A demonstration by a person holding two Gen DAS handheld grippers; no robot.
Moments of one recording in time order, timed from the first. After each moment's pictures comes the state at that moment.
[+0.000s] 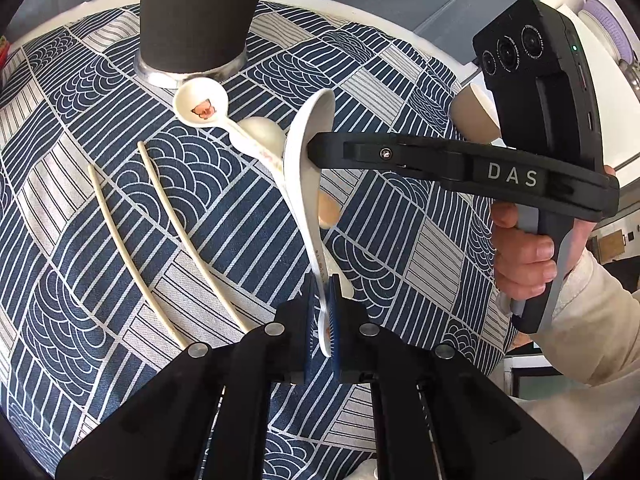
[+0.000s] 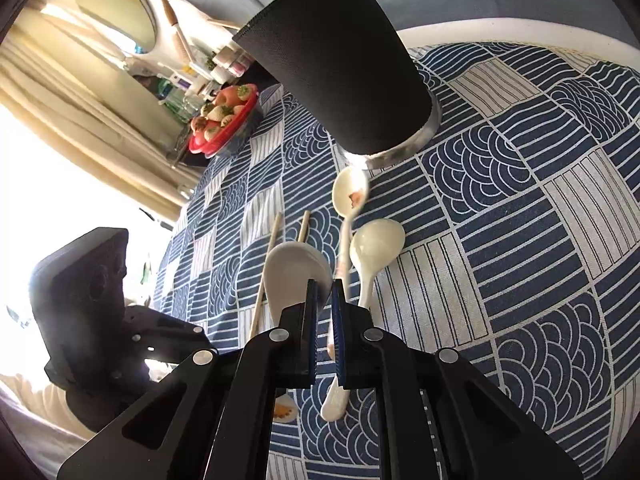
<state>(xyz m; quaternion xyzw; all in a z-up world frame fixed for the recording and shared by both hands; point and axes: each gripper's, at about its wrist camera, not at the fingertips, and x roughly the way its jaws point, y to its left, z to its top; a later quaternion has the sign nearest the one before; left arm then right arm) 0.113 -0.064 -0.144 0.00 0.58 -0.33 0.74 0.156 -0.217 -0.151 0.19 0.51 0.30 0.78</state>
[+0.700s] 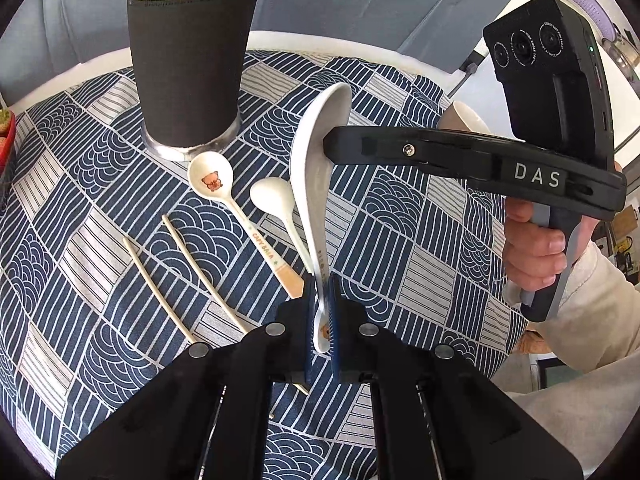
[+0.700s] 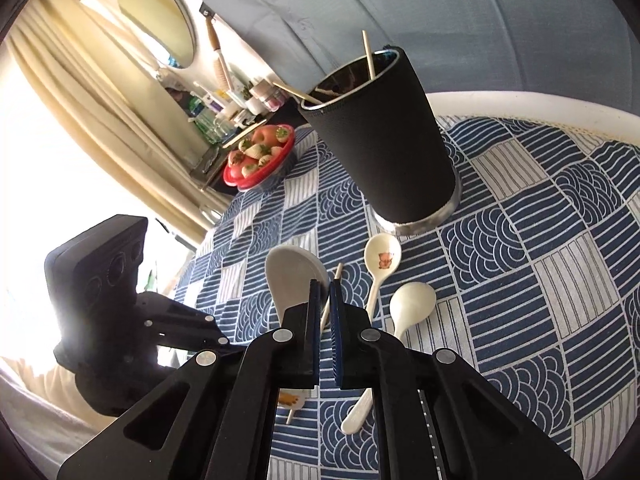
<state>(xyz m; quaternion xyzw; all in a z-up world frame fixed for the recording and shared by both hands) 0.127 -0.066 -0.092 0.04 0.54 -0.33 0.77 0.156 -0.225 -0.091 0.17 0.45 0.33 0.82</state>
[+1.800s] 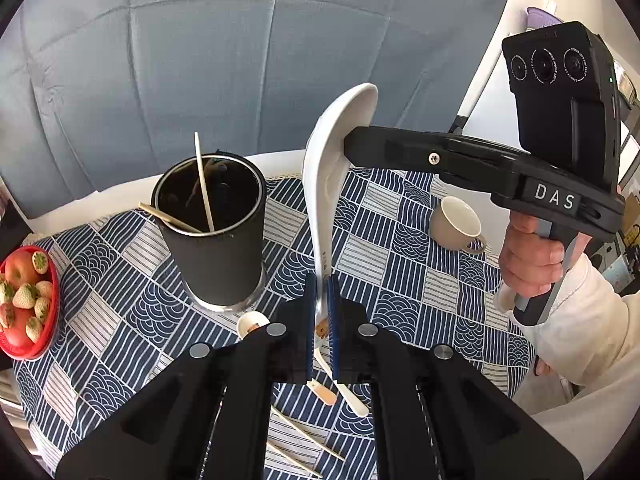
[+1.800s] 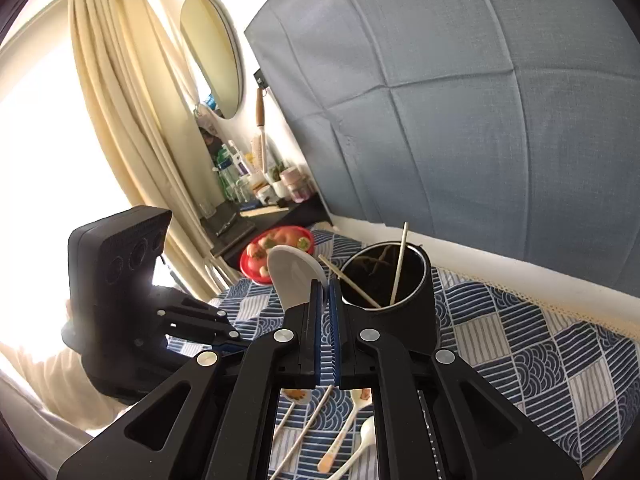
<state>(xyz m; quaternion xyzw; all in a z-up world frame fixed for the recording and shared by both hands) 0.188 -0.071 0.014 0.07 0.43 -0.35 0.83 0.200 -0.234 0.035 0.10 0.31 0.34 0.88</state>
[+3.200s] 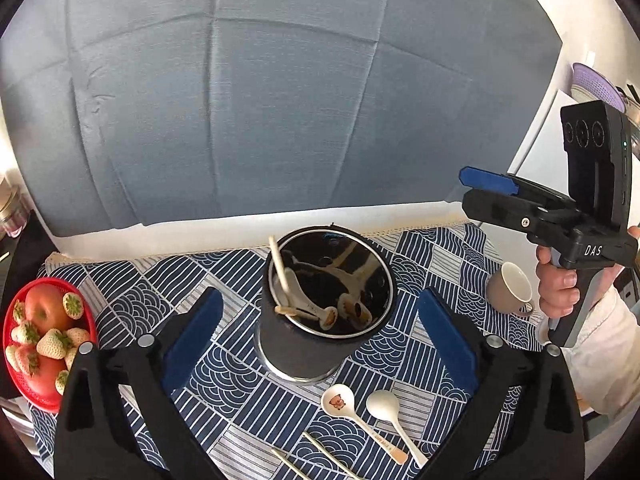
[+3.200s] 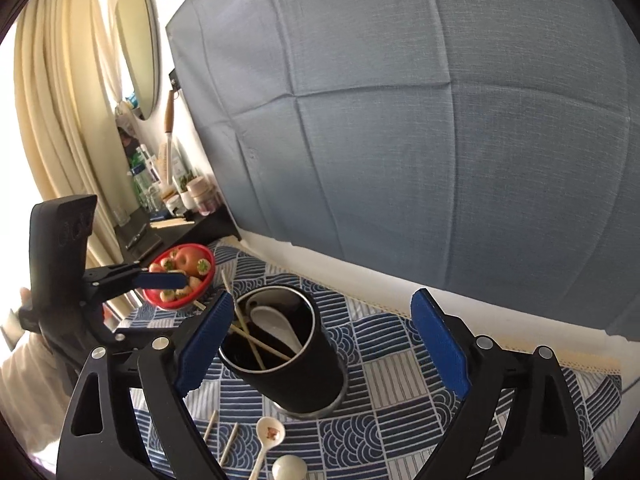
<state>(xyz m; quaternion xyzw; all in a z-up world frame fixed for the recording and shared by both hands) 0.278 -0.023 0.014 0.03 0.38 -0.30 0.87 0.264 -0.249 0.032 0.06 0.32 0.20 0.92</state>
